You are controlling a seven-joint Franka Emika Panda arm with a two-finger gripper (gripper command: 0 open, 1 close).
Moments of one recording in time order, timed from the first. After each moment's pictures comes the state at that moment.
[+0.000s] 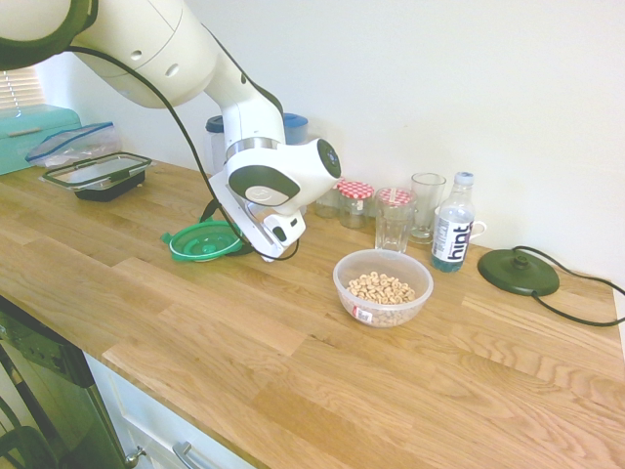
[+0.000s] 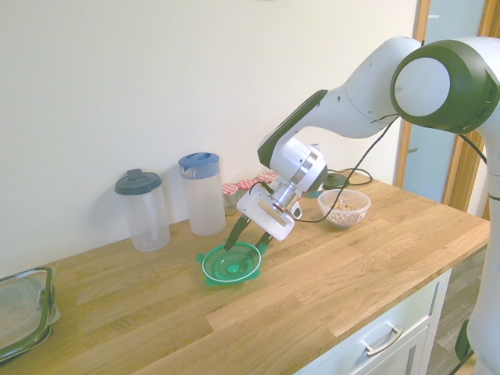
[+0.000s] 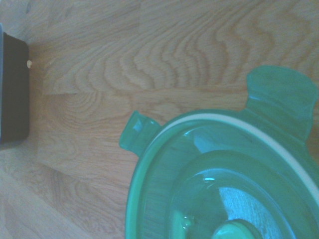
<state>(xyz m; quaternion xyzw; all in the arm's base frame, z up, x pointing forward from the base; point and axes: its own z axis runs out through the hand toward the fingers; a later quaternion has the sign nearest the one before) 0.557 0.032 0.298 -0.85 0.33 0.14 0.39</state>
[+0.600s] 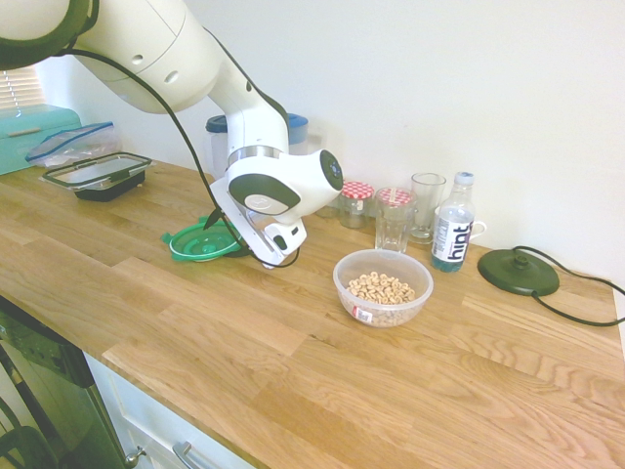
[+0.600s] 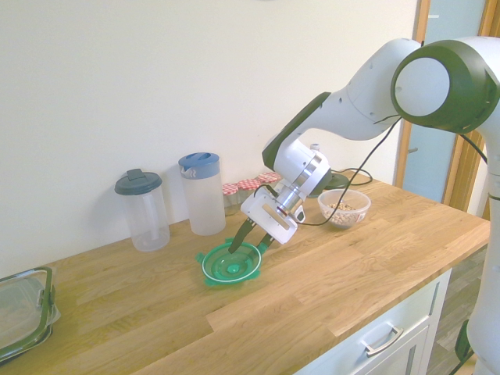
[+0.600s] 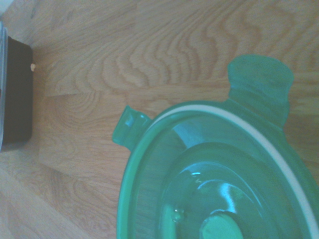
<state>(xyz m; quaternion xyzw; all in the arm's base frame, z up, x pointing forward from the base) 0.548 0.024 0.286 -0.84 0.33 0.14 0.40</state>
